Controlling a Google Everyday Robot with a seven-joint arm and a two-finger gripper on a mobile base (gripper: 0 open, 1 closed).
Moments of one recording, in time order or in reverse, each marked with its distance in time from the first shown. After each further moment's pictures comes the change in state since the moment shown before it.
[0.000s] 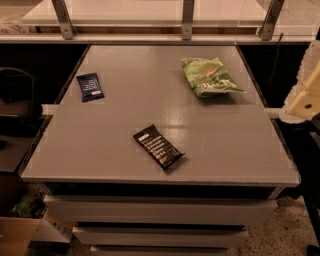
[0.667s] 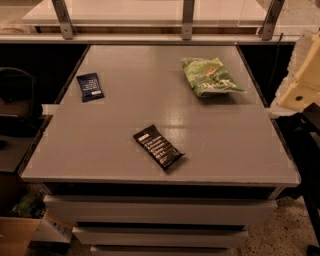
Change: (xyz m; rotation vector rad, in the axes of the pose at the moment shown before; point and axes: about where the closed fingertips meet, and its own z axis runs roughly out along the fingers) arm -0.016 -0.005 -0.005 0.021 -0.008 -0.020
